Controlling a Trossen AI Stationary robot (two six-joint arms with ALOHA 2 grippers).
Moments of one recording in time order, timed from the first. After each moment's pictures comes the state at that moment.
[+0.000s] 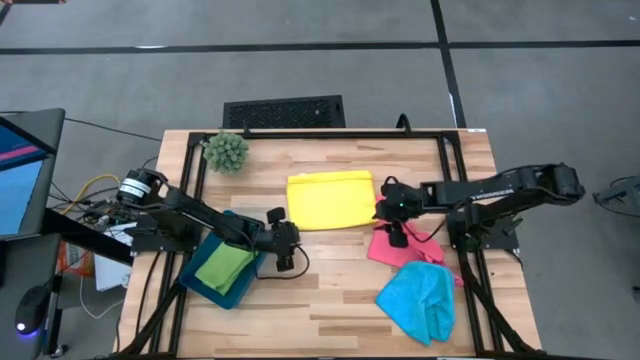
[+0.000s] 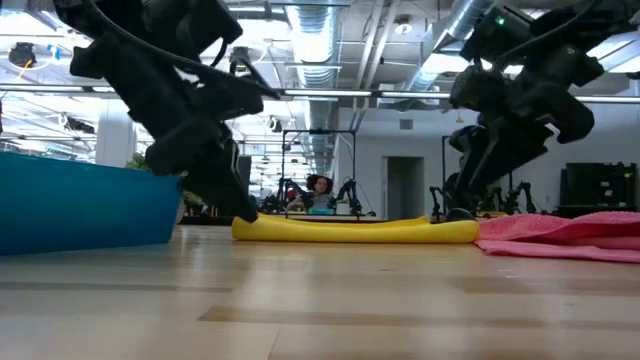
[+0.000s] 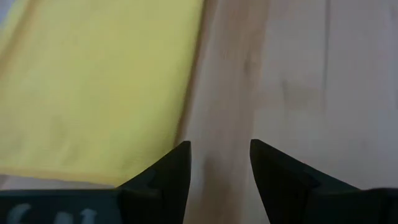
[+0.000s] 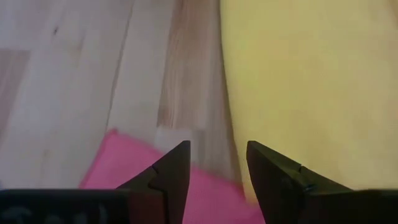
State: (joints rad) left arm -0.24 1.65 0.73 0.01 -0.40 -0.27; right arm -0.07 1.23 0.53 -0.22 -0.13 -0.15
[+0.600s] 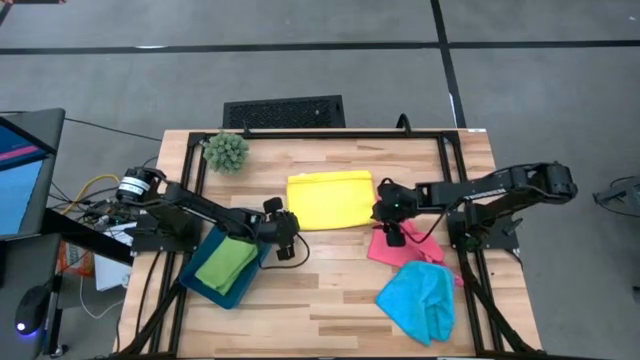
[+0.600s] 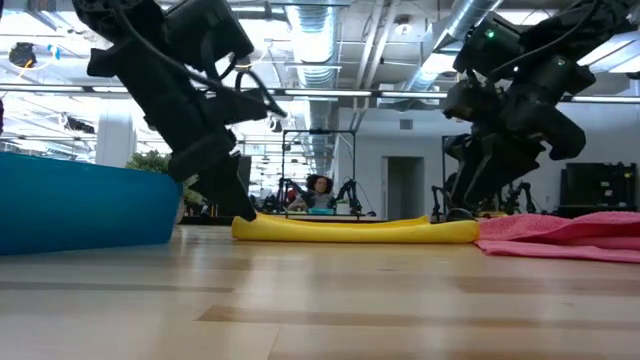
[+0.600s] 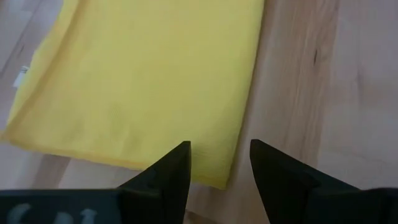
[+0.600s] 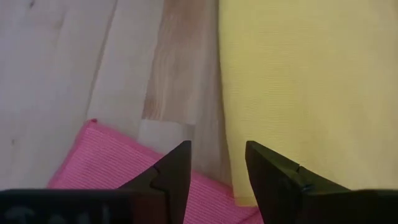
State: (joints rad) left arm -0.17 1.64 0.75 -0.09 -0.44 -0.25; right arm -0.08 1.29 0.54 -0.19 -0.11 -0.23
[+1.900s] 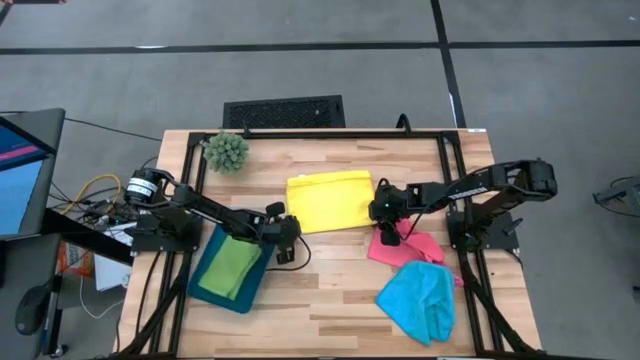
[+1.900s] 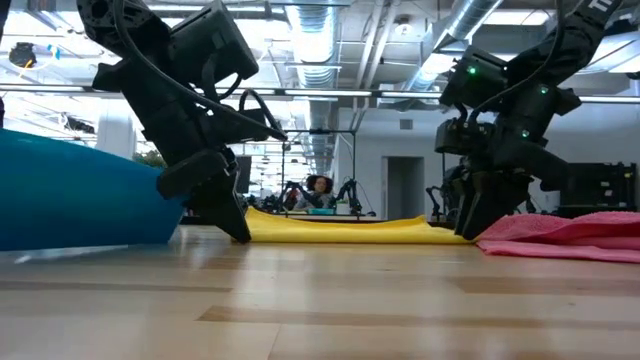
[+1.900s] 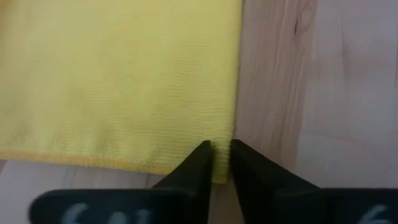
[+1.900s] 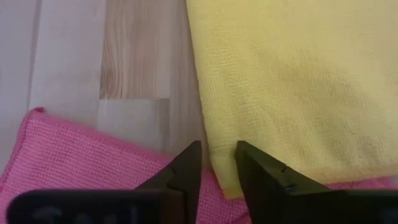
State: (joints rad) left arm -0.15 1.71 0.74 -0.10 -0.32 -0.27; right arm -0.12 1.45 0.53 -0.15 -0.10 -0.14
